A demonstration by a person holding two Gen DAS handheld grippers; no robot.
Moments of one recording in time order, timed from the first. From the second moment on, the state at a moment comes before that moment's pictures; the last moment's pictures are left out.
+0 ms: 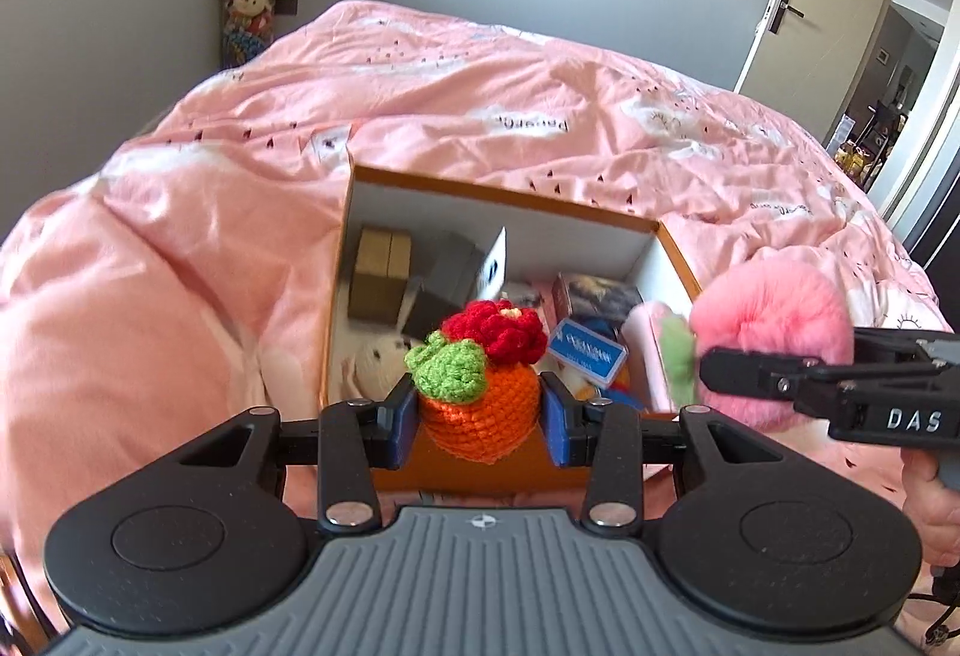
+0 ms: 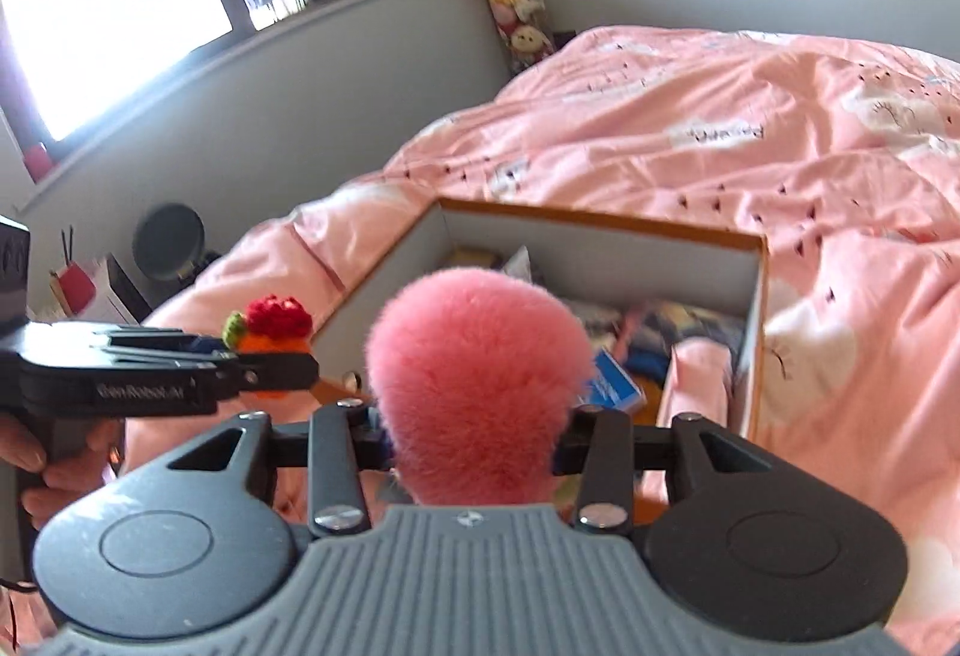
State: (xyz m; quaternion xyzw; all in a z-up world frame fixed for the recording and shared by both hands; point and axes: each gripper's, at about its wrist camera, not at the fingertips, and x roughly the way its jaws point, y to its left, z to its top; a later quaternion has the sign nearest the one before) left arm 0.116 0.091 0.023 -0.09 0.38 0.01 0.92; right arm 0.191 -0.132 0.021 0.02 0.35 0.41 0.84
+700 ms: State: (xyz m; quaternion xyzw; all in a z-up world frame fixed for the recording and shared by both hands) left arm 0.189 0.092 -0.016 -0.12 0.42 -0.03 0.90; right arm 0.281 -0.076 -0.033 0.04 0.42 0.38 0.83
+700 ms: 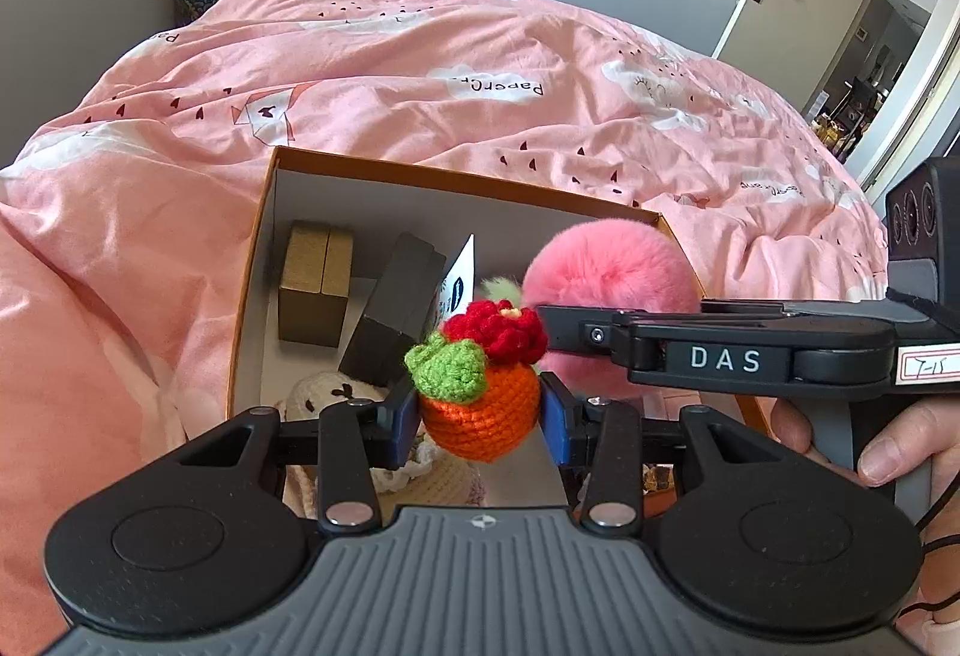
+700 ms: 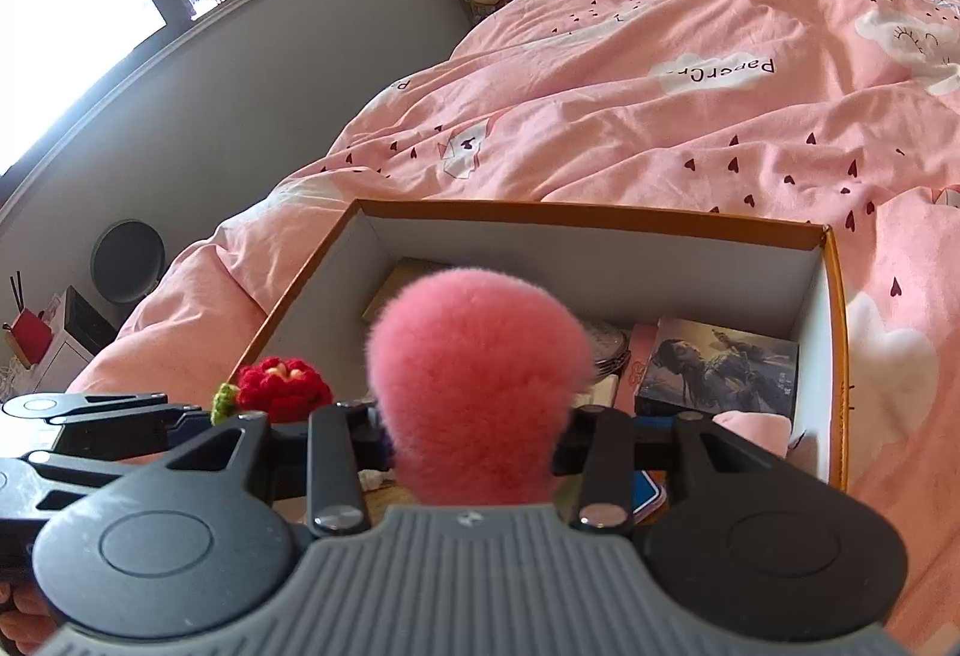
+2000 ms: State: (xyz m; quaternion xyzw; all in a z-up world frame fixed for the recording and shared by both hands) left arm 0.221 0.042 -0.061 -0.06 0.52 -0.08 0.85; right arm 0.272 -0.152 -0.045 0.10 0.42 0.31 0.84
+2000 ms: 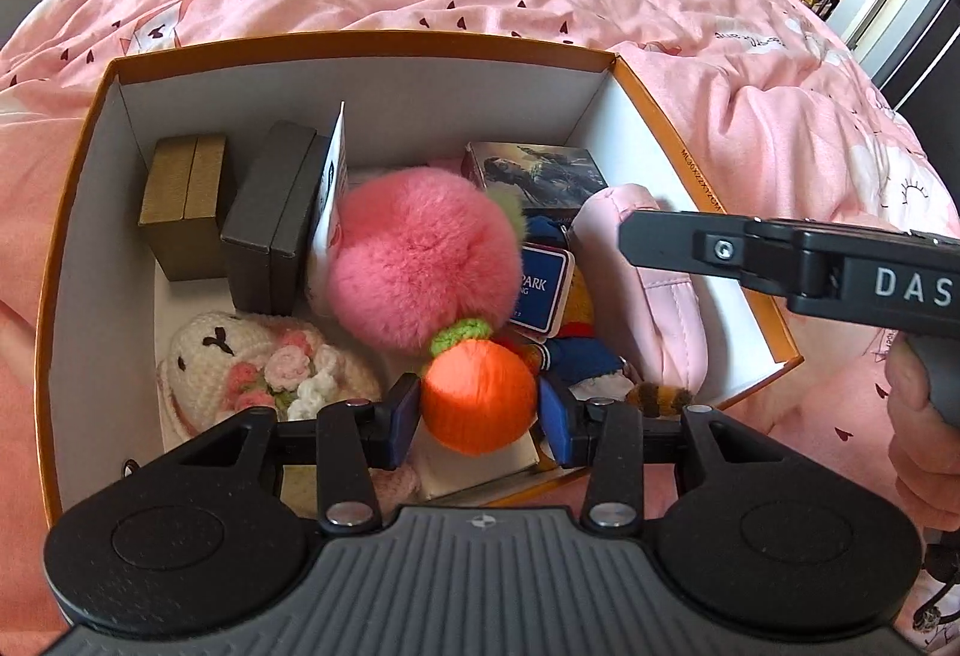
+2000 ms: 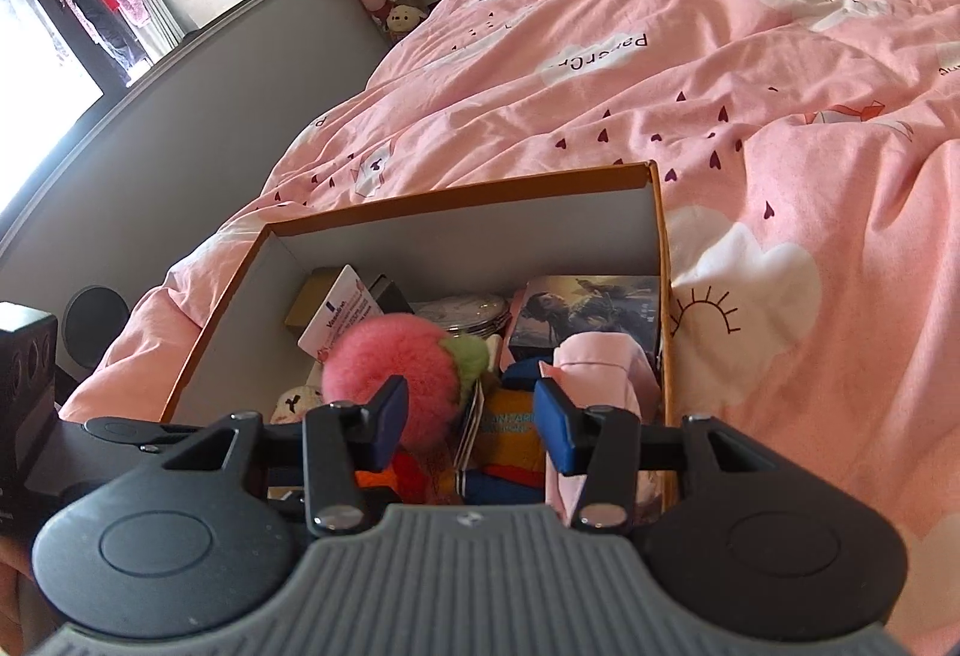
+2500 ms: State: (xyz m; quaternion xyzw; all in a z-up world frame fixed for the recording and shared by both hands) left arm 0.182 0.044 -0.014 -0.04 0.42 -0.03 0.90; right arm 0.232 -0.155 -0.024 0.06 0.39 0.29 0.87
